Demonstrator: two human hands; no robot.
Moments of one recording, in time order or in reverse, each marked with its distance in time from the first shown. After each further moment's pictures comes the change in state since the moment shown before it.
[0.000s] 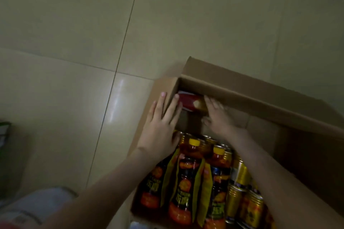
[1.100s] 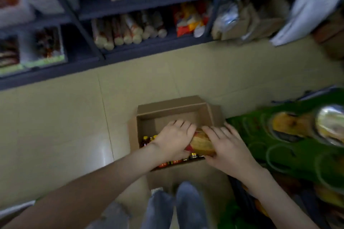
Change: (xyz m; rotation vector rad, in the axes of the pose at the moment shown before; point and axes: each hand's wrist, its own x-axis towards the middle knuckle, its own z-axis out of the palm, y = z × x) left_hand -0.185 0.163 -0.503 0.049 -0.085 0.850; right_hand -0.614 -0.107 -0.246 -0.041 0.579 0.136
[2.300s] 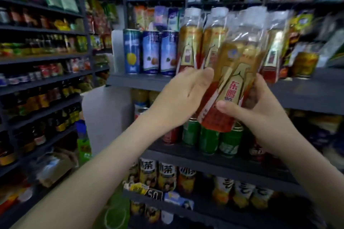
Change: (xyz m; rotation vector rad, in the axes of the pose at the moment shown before) left_hand -0.147 0.717 -0.323 -0.568 0.546 1.109; right_hand -0.734 -0.014 -0.311 0.652 1.514 0.495
